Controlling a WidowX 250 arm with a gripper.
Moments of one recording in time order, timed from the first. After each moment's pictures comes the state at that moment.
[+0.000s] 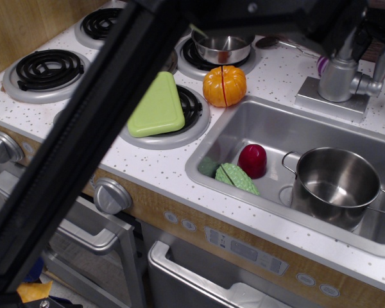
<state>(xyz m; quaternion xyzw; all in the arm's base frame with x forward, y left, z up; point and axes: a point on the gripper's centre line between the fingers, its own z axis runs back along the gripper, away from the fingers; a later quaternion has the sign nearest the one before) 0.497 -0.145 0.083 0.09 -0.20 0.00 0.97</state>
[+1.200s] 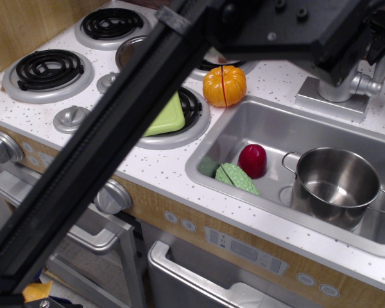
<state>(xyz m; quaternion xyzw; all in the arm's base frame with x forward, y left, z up) 0.496 -0.146 0.075 0.10 -0.20 0.01 0.97</state>
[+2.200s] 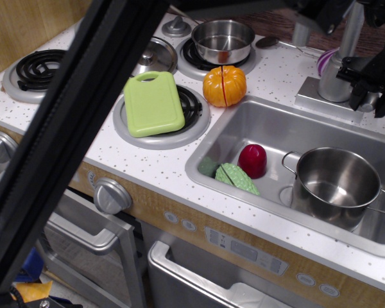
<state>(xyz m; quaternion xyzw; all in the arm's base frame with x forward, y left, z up) 0.463 -0.142 0.036 0.05 -0.18 0.05 0.98</state>
